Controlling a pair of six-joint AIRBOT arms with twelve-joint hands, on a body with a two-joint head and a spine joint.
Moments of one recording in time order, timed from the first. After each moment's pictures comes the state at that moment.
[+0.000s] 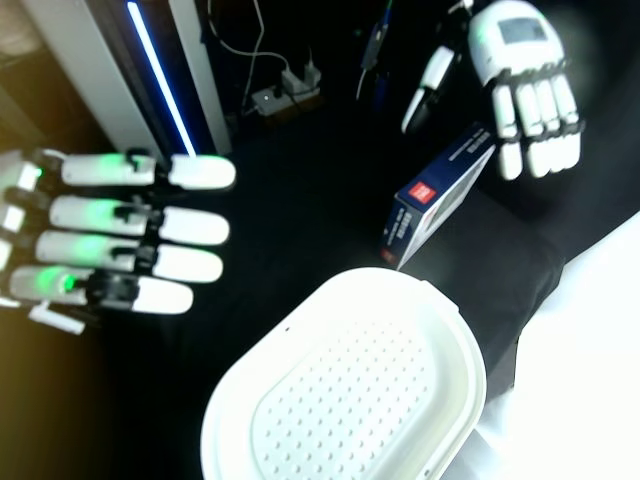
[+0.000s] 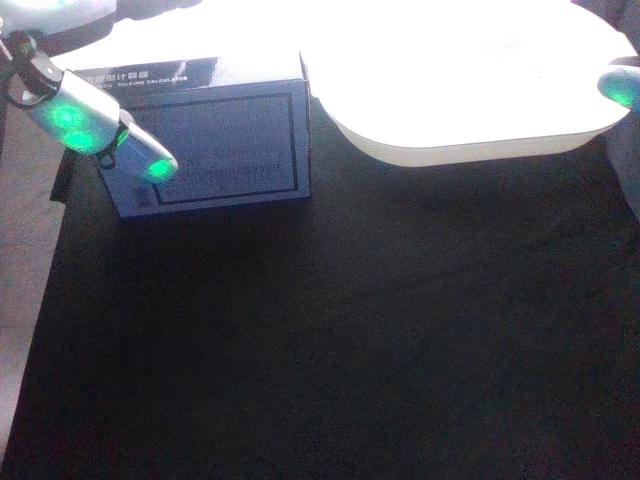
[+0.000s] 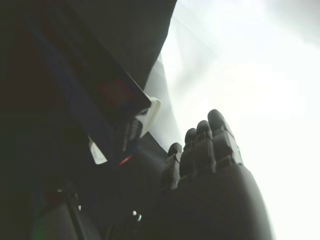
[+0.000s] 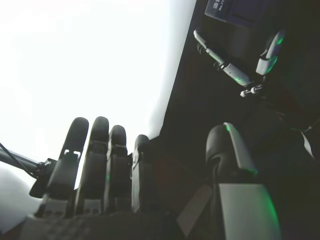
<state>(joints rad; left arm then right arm) 0.17 -0.90 1.22 0.30 -0.13 1.10 -0.77 -0.90 1.20 0.10 1.36 -0.54</state>
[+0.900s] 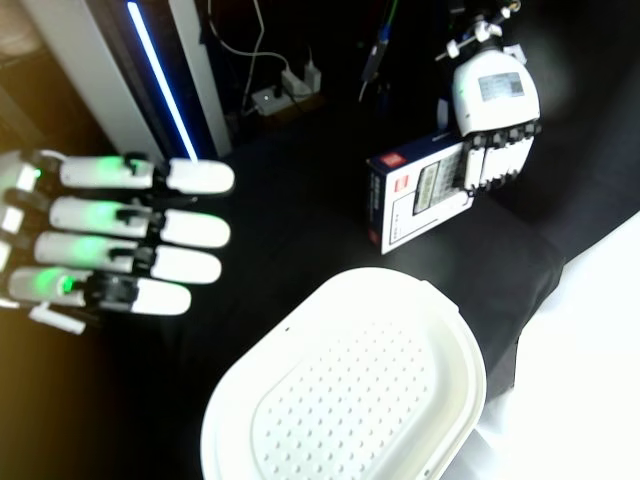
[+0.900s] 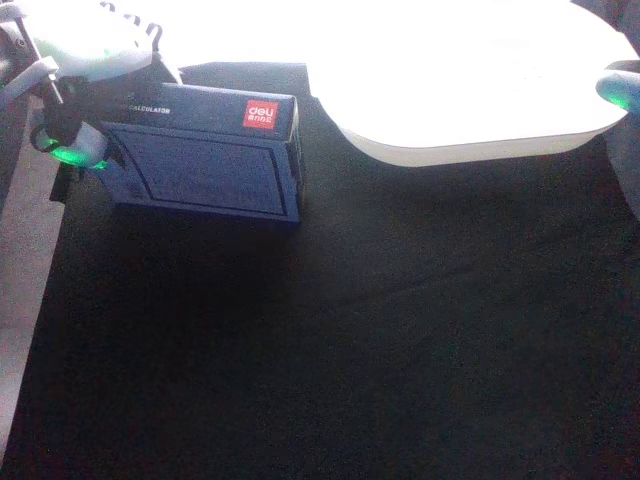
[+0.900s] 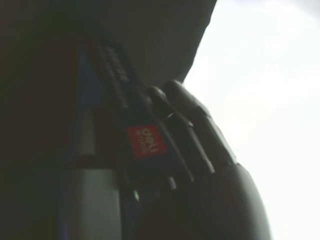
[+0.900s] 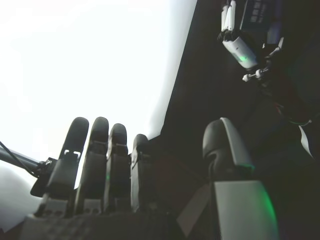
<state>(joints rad) 0.24 -0.99 1.27 0.08 -0.09 1.36 -0.77 -0.90 1.20 0.09 1.36 -0.54</state>
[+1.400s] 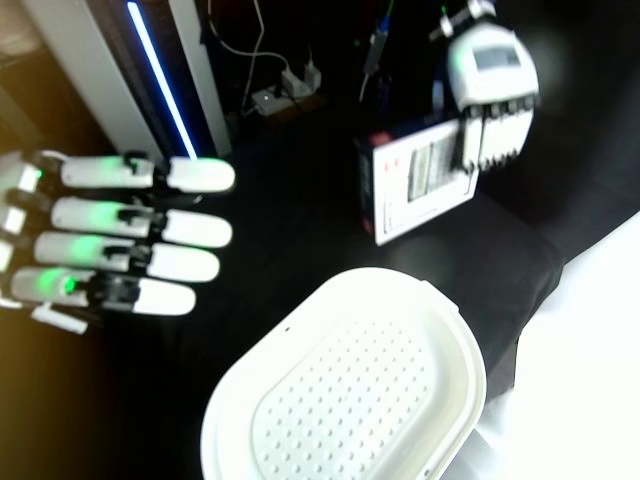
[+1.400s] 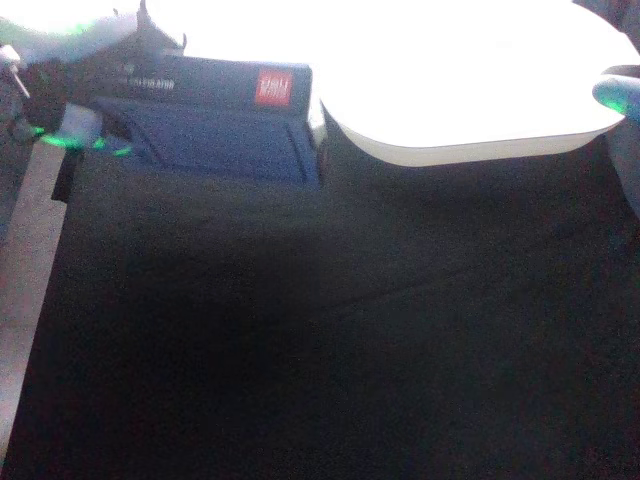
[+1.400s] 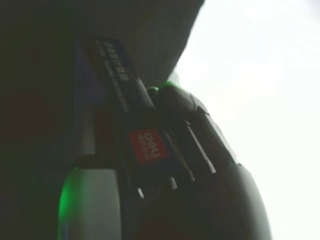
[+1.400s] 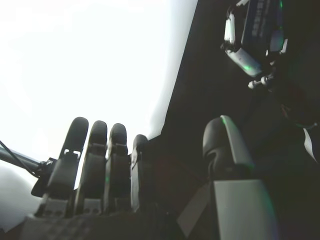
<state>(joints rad) 0.27 -0.87 1.13 0.05 -0.37 1.37 -0.77 -0.91 1.20 0.09 1.36 -0.54</state>
